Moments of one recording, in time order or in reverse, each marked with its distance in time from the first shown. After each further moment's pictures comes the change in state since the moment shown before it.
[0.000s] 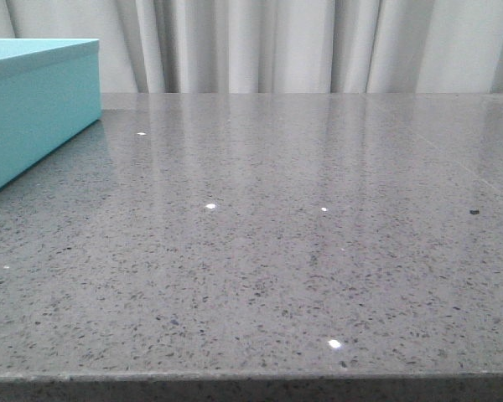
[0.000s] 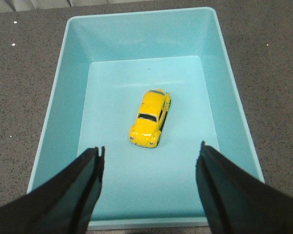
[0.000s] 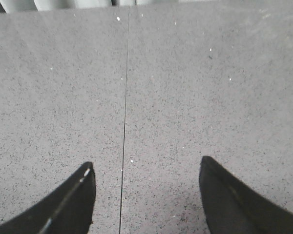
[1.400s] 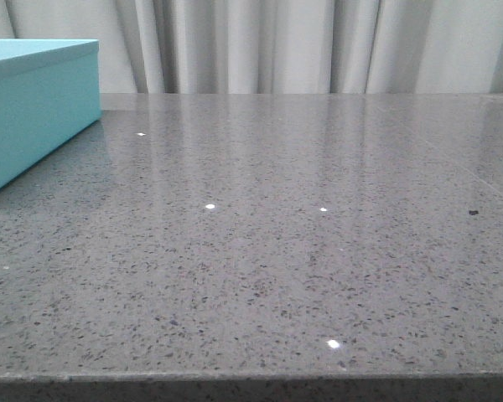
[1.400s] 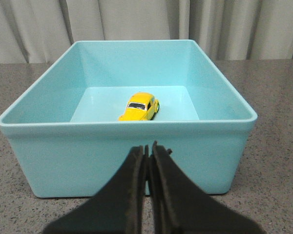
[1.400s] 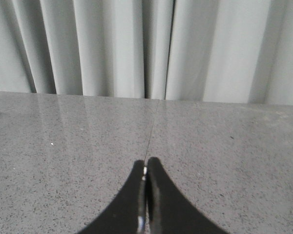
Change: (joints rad) left arm 0.000 -0.847 0.906 -0.068 -0.533 0.000; right arm 0.000 -0.447 0.769 -0.091 -0.843 -0.004
